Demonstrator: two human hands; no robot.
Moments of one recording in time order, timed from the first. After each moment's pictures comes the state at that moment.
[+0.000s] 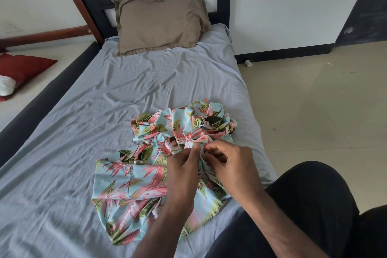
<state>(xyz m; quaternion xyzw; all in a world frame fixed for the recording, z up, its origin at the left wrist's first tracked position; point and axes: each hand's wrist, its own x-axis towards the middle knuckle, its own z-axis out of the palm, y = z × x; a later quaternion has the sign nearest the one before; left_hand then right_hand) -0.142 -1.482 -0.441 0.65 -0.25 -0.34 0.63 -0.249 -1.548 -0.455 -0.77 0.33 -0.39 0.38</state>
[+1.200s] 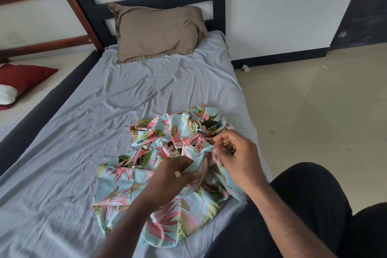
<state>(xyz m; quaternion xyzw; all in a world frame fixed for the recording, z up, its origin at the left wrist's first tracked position) -0.084 -1.466 -0.448 0.68 -0.55 -0.31 0.36 -0.260 -1.572 -0.454 -0.70 0.37 -0.41 0.46</state>
